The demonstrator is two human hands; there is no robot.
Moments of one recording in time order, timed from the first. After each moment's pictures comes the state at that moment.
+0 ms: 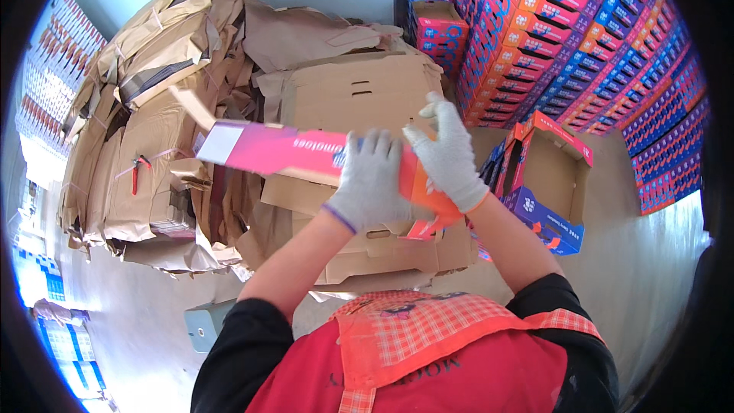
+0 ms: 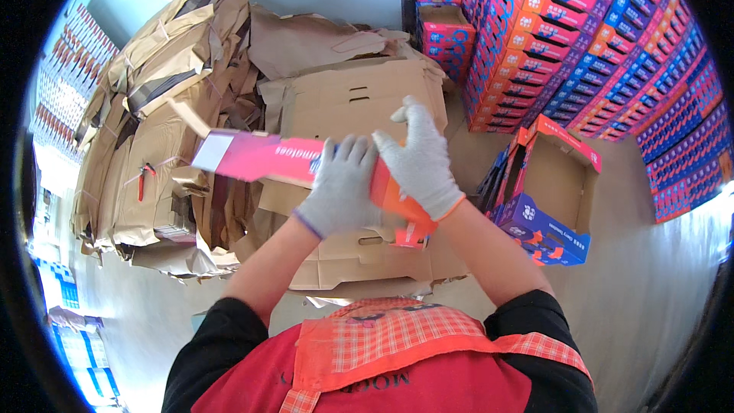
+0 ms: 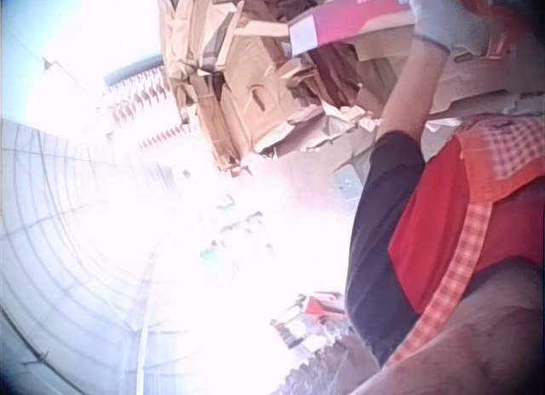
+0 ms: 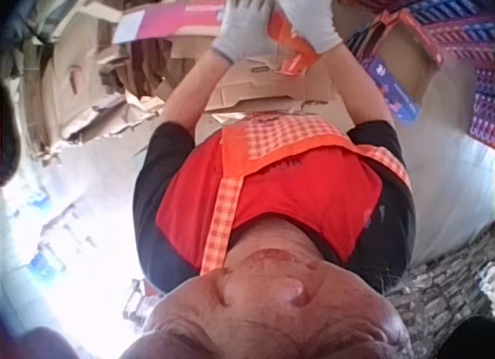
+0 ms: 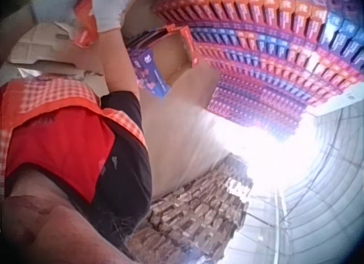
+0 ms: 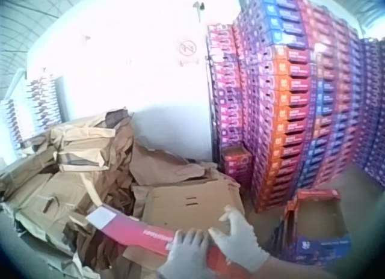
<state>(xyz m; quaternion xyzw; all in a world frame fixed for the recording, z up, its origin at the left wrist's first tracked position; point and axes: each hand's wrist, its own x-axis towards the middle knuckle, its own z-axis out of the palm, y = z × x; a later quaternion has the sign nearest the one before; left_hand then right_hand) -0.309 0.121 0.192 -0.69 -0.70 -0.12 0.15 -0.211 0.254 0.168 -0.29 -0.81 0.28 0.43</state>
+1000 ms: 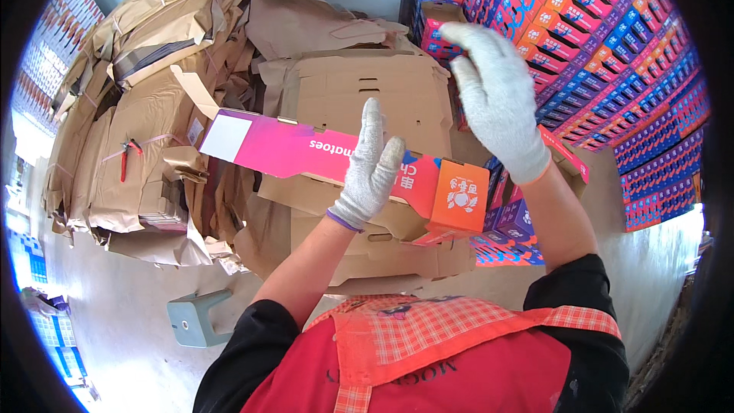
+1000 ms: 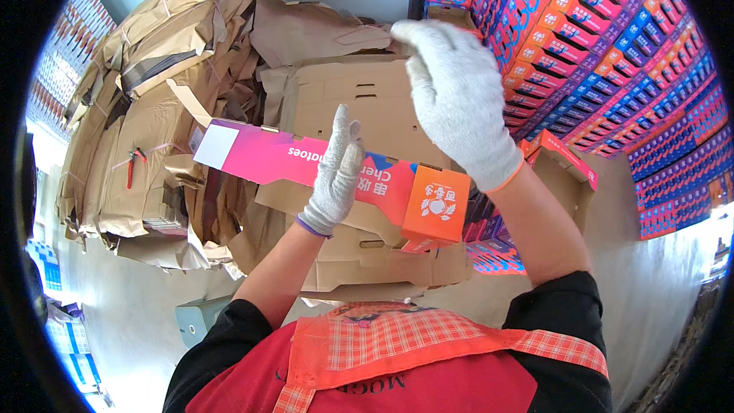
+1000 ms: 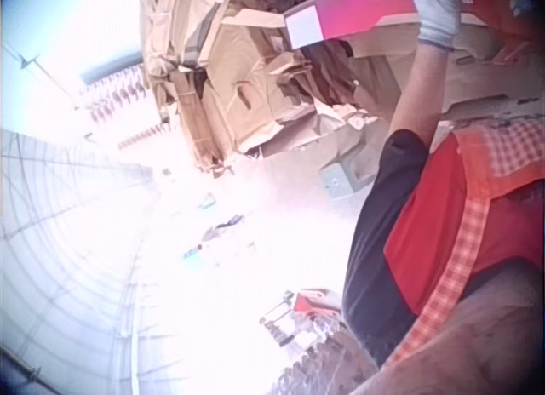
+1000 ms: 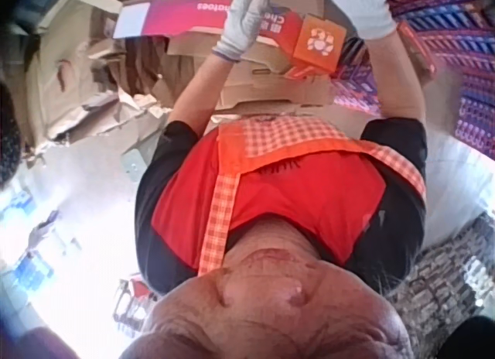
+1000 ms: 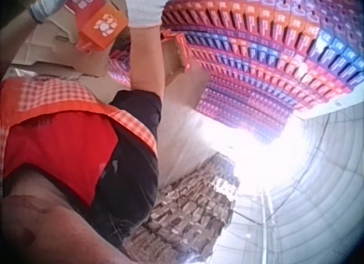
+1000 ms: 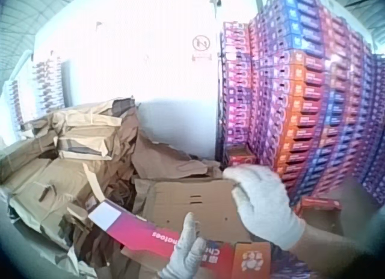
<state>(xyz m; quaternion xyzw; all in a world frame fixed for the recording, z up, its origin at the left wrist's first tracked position) -0.348 0.127 0.145 -0.46 -0.52 -0.68 -0.24 -0.237 0.261 0.267 -0.09 -0.87 0.03 0.48</state>
